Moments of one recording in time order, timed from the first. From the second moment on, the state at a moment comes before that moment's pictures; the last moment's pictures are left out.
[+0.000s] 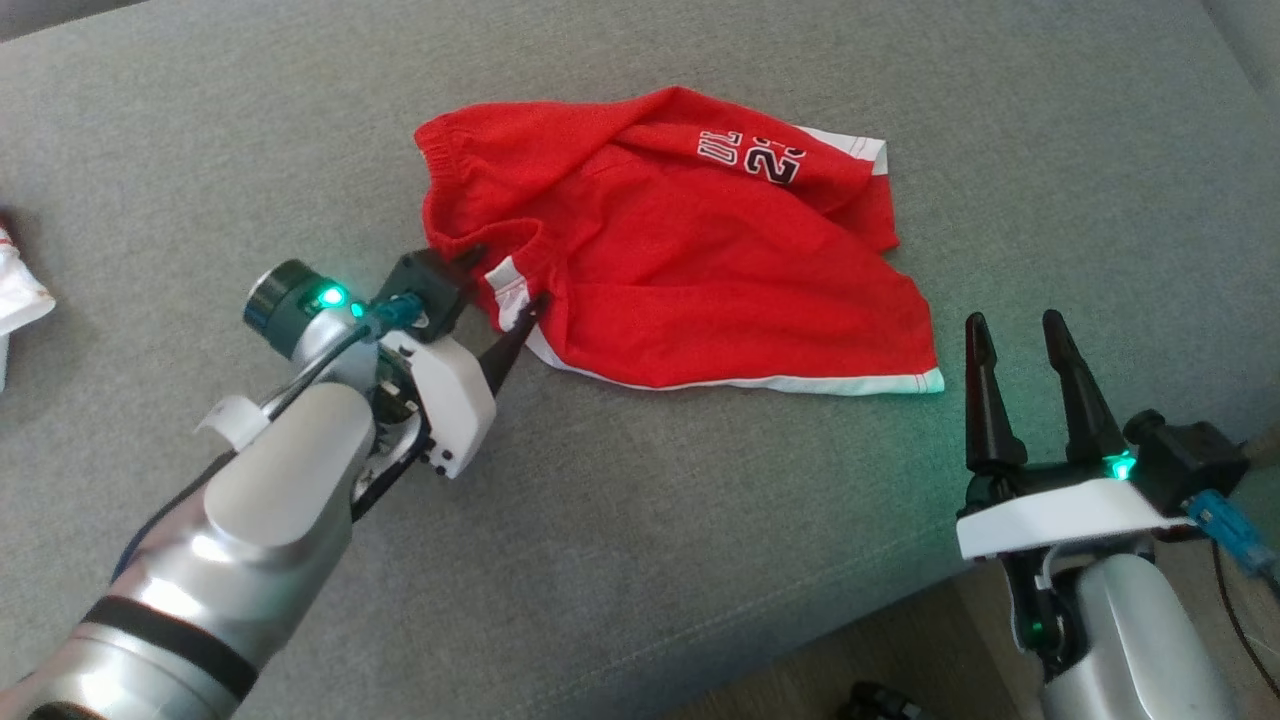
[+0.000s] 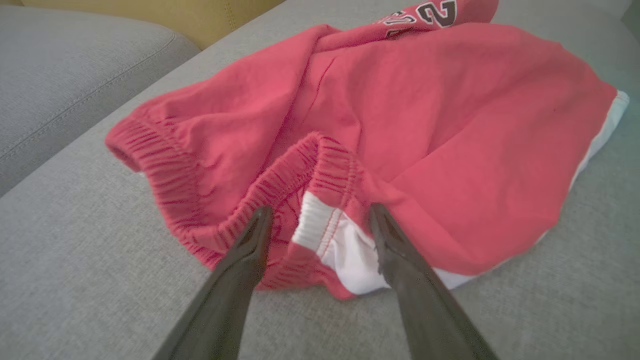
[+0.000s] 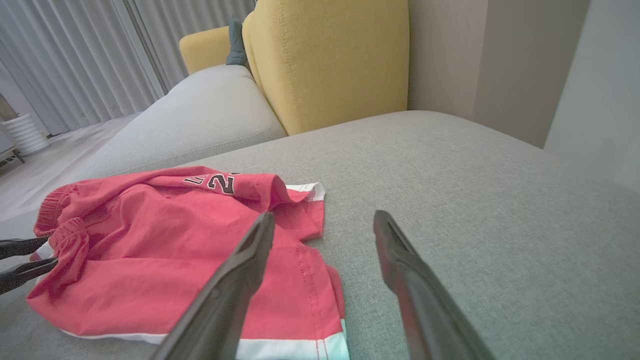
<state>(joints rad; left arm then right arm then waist) -0.72 0.29 -0.84 0.66 -0.34 -0.13 -0.11 -0.16 -0.05 0.06 0.27 0.25 0.13 -0.25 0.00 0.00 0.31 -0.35</state>
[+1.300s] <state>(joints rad) -0.74 0.33 -0.89 0.70 -0.60 -0.13 -0.12 -0.24 -0.10 0.22 0.58 0.28 0.13 -0.11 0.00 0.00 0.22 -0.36</state>
